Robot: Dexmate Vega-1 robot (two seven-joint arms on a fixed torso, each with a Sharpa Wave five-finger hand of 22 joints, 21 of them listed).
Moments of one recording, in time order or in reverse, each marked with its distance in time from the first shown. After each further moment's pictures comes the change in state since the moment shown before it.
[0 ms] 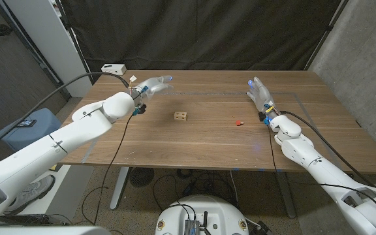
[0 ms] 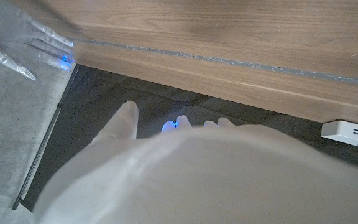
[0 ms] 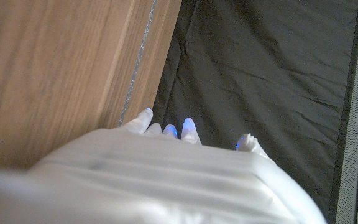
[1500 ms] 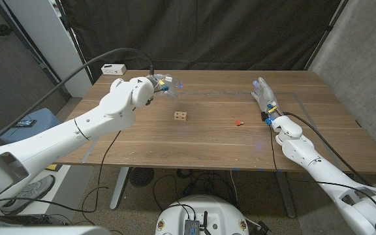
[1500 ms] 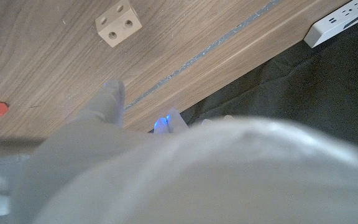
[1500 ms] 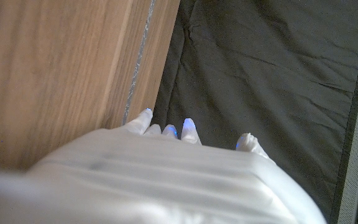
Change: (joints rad) left arm -0.266 -0.074 0.303 -0.097 0.855 0.231 -0.617; left_hand 0.279 -0.199 -0.042 0.003 0.008 0.074 -0.083 0.001 0.000 0.120 -0.080 0.012 0.009 0.026 0.042 0.003 0.005 -0.006 0.088 -0.012 -0.003; right arm 0.007 0.018 0.016 0.041 0.008 0.019 -0.032; right_hand 0.000 0.000 0.005 -0.005 0.000 0.000 0.000 0.000 0.000 0.000 0.000 0.000 0.000 -0.009 0.017 0.000 0.000 -0.004 0.004 0.000 0.000
